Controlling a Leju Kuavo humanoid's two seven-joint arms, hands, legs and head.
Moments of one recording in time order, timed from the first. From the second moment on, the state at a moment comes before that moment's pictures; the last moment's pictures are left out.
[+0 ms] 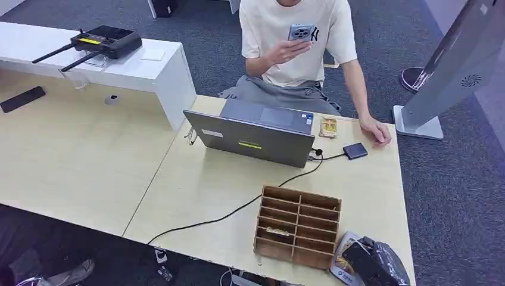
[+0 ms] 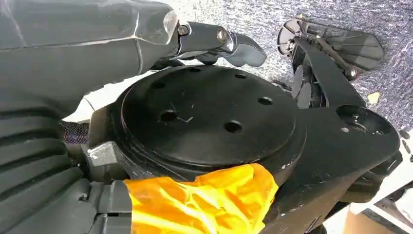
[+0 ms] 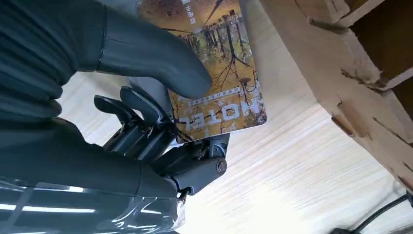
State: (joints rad) left arm -0.03 -0.08 -1.11 0.02 1.48 -0.06 -0.07; right arm 0.09 -0.38 0.40 -1.41 0.40 -0.06 0.15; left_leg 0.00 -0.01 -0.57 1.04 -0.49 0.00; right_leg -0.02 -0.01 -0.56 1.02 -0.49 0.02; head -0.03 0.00
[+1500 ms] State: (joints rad) left arm -0.03 -0.09 -1.11 0.02 1.48 -0.05 -0.11; right arm 0.10 -0.20 0.18 -1.63 0.46 -0.20 -0.01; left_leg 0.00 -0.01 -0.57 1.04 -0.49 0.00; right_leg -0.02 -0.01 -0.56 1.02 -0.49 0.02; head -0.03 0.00
